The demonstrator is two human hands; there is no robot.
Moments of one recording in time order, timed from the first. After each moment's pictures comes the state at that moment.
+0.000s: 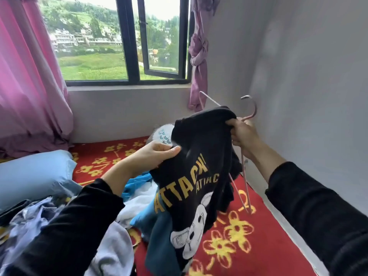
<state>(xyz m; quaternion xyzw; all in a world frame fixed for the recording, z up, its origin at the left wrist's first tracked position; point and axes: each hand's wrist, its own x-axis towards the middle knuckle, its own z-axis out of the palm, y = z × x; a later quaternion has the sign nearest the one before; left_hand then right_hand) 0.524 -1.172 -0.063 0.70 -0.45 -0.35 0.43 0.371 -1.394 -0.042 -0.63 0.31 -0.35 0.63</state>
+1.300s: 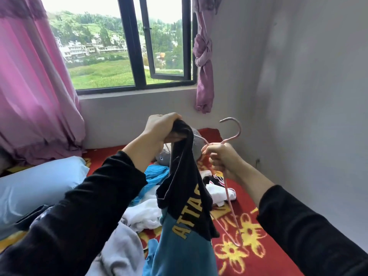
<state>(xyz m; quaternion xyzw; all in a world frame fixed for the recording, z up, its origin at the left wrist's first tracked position) 0.508 -1.231 0.000 0.67 -0.19 -0.25 0.67 0.389 -1.360 -0.090 -0.61 0.23 -0.18 0.73</state>
